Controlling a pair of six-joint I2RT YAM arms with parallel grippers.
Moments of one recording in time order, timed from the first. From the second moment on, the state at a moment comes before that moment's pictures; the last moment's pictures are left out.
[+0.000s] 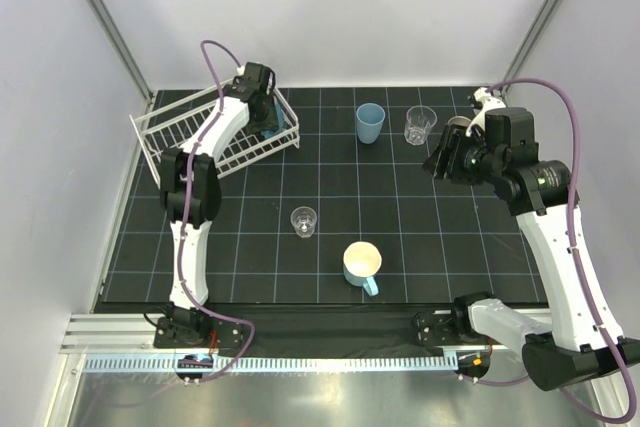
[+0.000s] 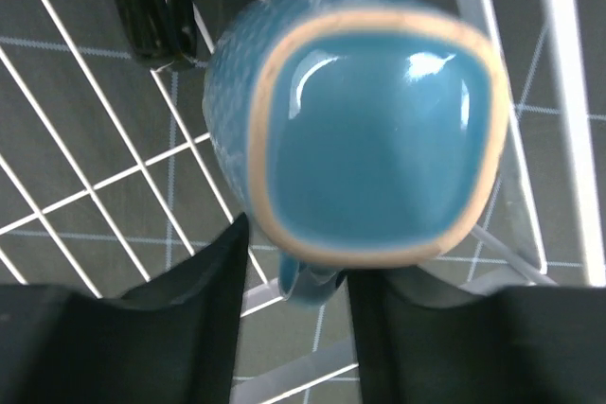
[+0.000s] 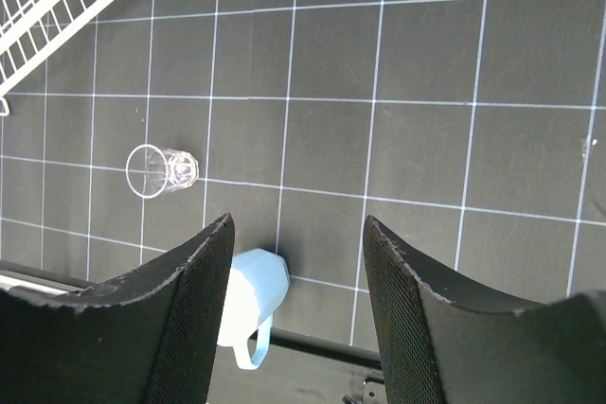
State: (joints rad) left arm -0.27 2.23 2.03 -0.76 -0.11 -0.39; right arm 0.19 1.06 1.39 -1.00 -0.11 0.34
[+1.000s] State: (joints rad) left arm -0.27 1.70 1.72 -0.79 -0.01 -0.50; right arm 0.30 1.08 1.06 -0.96 -0.31 0.34
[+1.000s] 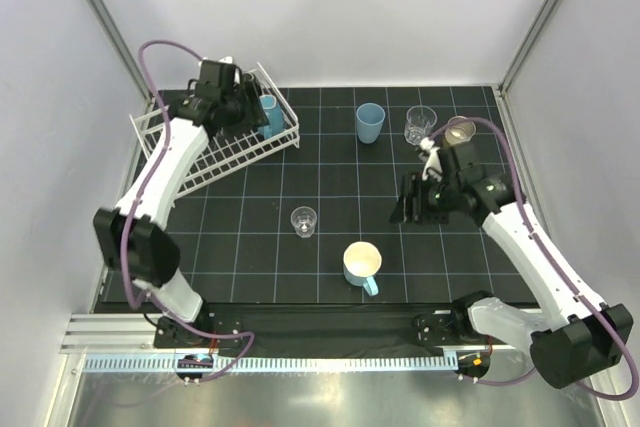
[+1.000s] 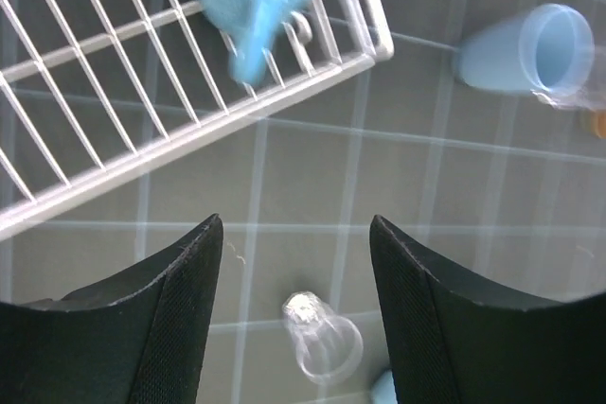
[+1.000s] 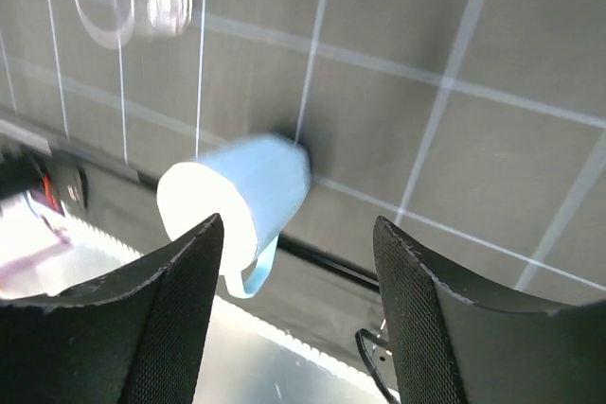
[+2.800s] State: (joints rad) left arm -0.37 1.38 1.29 -0.35 0.59 -1.12; right arm 0.48 1.06 0.91 -0.79 -0.19 0.46
